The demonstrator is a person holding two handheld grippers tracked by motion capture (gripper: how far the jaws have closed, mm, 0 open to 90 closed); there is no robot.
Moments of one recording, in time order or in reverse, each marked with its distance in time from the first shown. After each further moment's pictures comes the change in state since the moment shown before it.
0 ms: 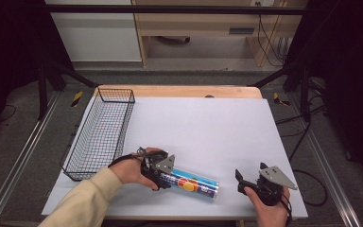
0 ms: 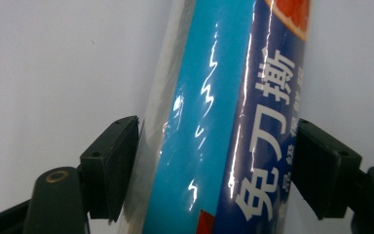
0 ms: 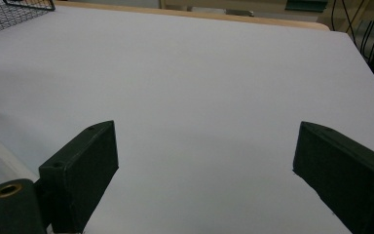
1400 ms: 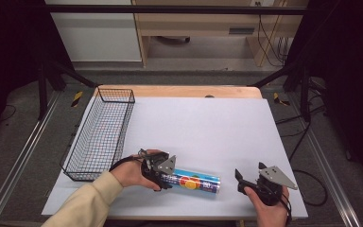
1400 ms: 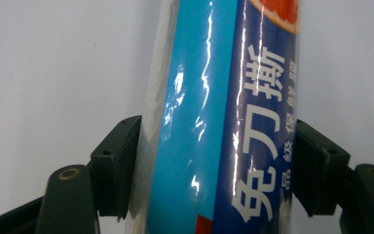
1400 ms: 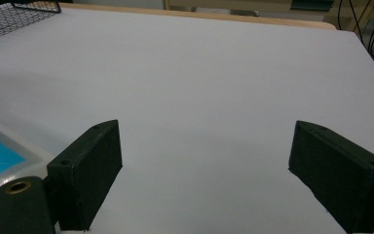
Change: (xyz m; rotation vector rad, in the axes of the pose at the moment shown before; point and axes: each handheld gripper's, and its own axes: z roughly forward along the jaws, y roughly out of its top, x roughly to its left) left arm -0.005 0.005 -0.005 -0.009 0.020 -0.041; right arm 0.000 0.000 0.000 -0.004 0.019 0.010
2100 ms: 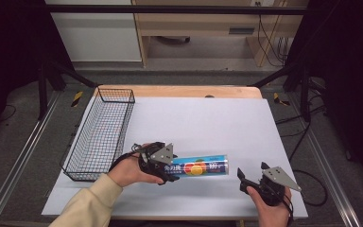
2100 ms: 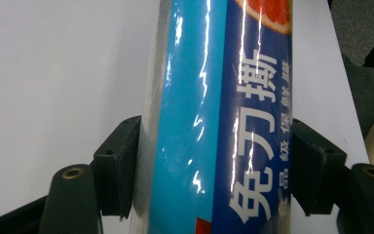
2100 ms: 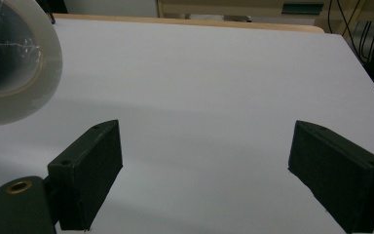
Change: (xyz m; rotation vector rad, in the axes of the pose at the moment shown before) left arm 0.001 0.017 -0.032 -0.196 0.065 -0.107; right arm -0.004 0.000 -0.003 -0.022 -0.020 0.023
